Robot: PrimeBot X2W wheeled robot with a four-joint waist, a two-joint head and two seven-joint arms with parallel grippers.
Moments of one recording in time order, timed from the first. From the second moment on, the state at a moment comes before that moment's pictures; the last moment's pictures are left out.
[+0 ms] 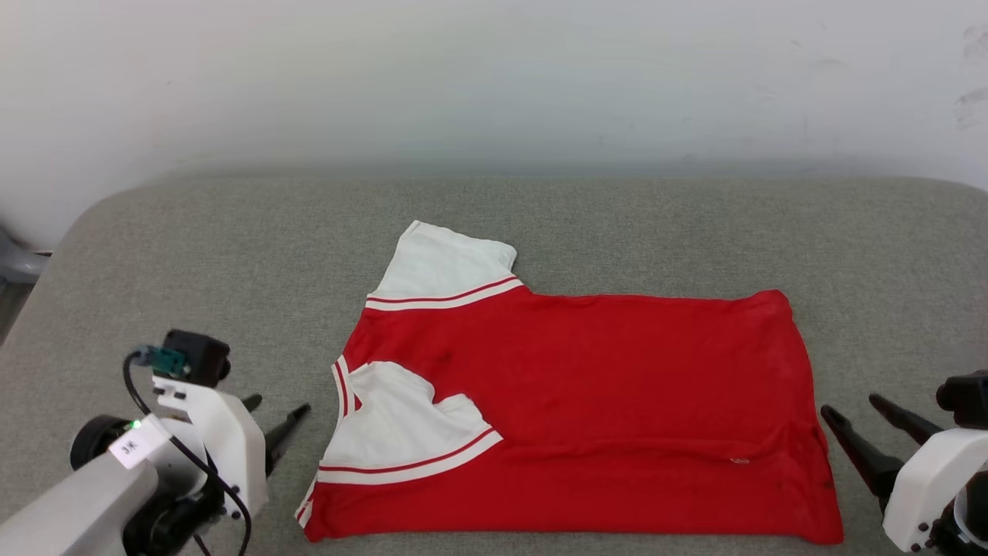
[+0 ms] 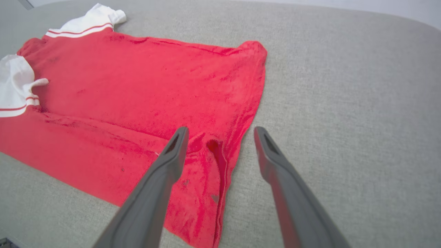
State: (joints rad) left arm -0.49 0.80 -0.93 0.26 -1.13 0.06 0.22; right arm -0.14 -0.63 0.34 0.28 0.73 0.13 0.17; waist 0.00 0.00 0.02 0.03
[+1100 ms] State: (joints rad) left arm -1.31 0.63 -0.89 0.70 -1.08 -0.09 0.67; right arm -0.13 -0.26 0.06 -0.28 0.31 0.13 0.05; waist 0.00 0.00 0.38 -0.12
